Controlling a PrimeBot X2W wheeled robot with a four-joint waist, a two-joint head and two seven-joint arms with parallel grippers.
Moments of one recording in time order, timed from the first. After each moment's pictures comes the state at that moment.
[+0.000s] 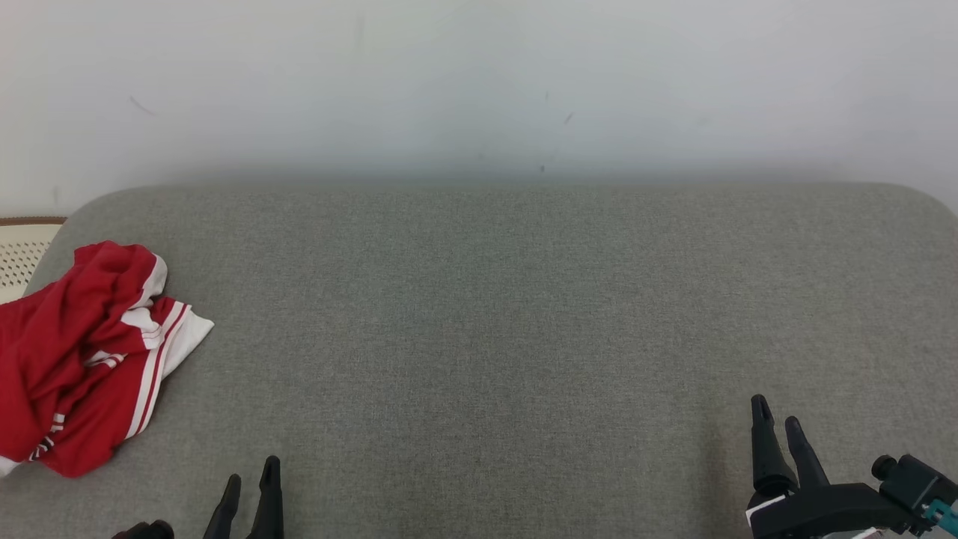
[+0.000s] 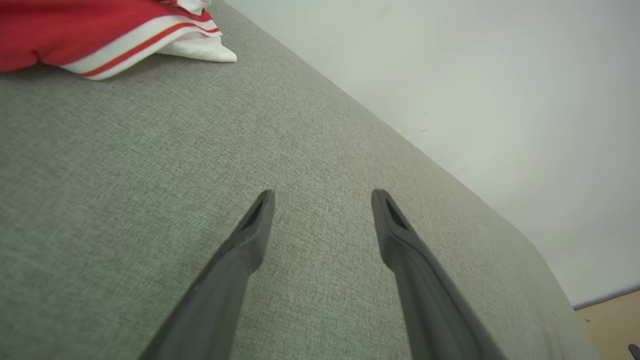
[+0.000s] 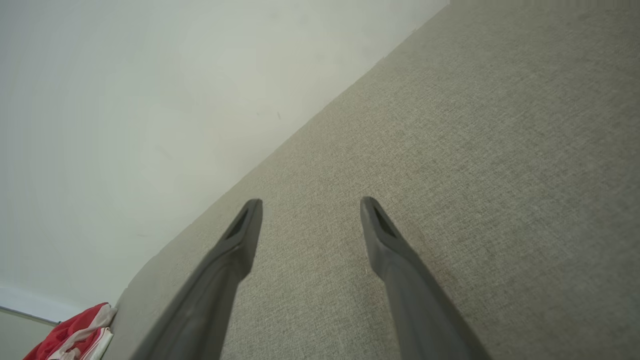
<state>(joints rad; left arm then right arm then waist) -0.11 0.05 -0.01 0.28 -0.65 -0.09 -0.11 -0.09 -0.11 0.08 0.27 0.74 0.13 -0.11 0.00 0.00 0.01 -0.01</state>
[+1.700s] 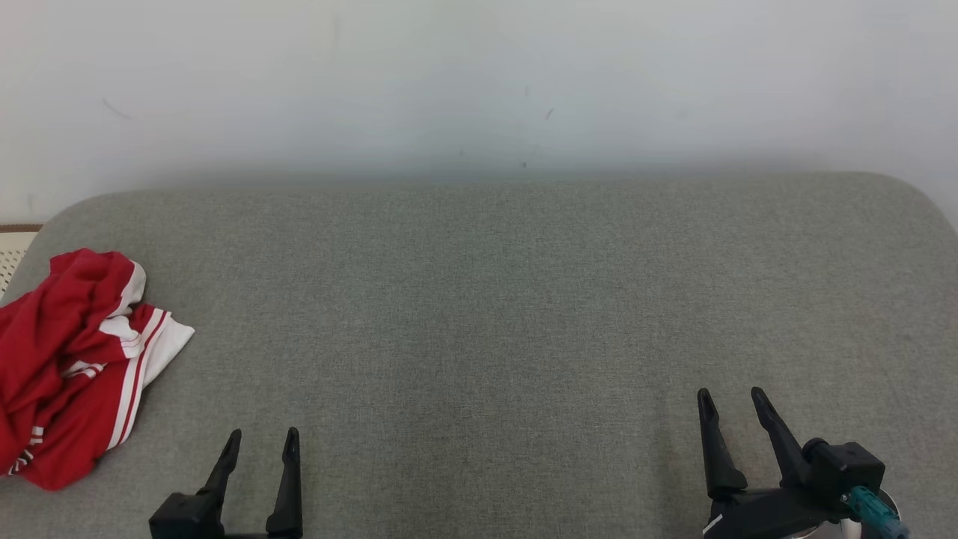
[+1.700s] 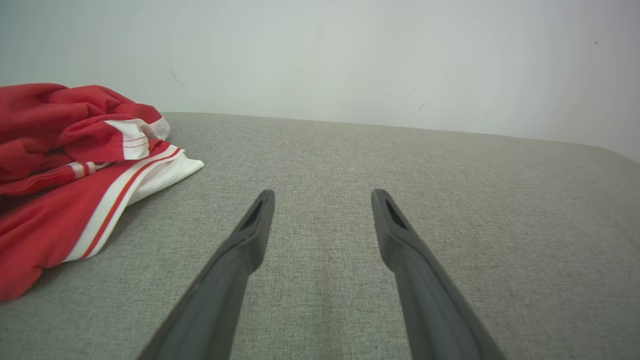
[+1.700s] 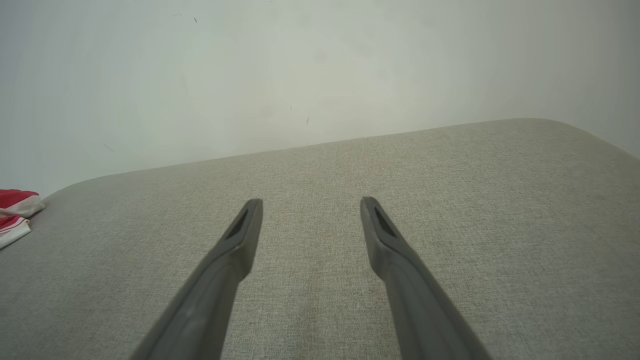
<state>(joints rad) -0.15 0.06 -0.05 0.23 -0.13 0.02 -0.23 -0.10 -0.13 0.19 0.24 0.23 0.13 -0.23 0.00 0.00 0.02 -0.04</state>
